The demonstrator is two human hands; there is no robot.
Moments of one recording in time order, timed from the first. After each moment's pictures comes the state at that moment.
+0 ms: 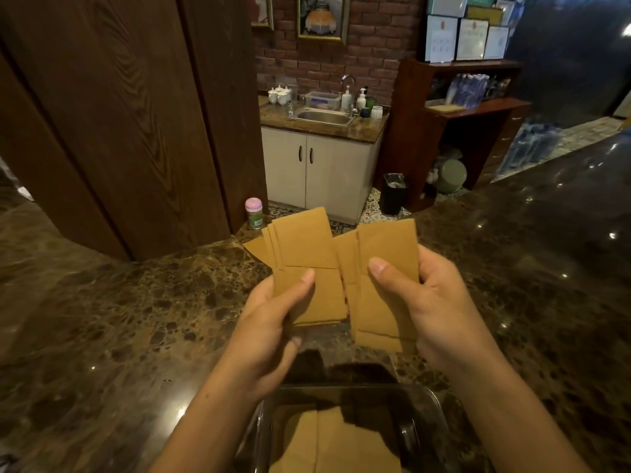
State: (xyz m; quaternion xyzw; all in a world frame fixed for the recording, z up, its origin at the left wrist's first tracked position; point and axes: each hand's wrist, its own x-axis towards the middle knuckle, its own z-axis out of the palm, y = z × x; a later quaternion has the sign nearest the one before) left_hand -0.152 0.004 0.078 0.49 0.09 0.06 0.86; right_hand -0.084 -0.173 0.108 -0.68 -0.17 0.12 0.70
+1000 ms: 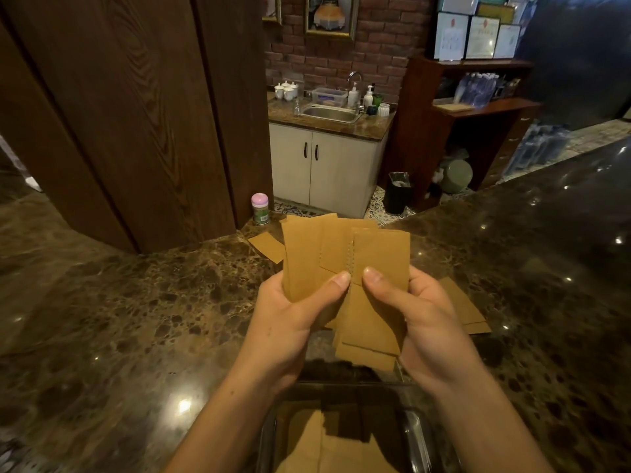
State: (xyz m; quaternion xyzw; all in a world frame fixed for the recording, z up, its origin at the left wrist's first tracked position) left_hand -0.150 -0.003 0.080 0.56 0.08 0.12 0.82; right_hand -0.098 -0.157 0.091 -0.56 -0.11 0.20 0.79
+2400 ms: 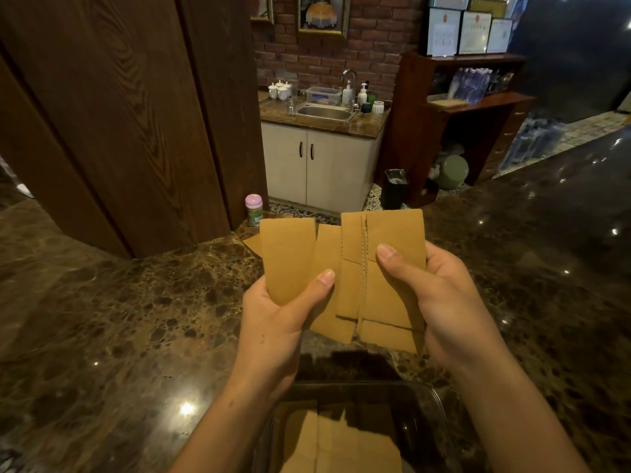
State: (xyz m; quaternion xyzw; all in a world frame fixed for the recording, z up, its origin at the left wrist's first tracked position) left_hand -0.150 -0.010 0.075 0.56 0.10 0.20 0.80; right_hand -0.083 -0.175 0.113 -0.64 -0.13 0.13 0.74
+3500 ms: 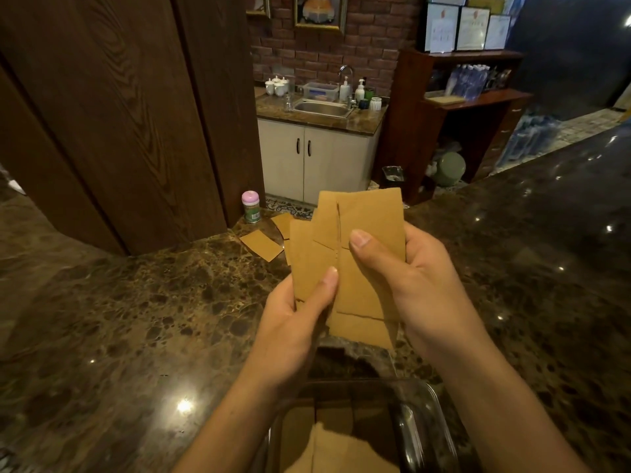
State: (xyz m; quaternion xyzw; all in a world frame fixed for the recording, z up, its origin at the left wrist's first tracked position) left_hand -0.152 -0.023 0.075 0.54 0.06 0.10 0.83; right_hand -0.093 -0.156 0.130 -0.70 -0.19 0.09 0.68
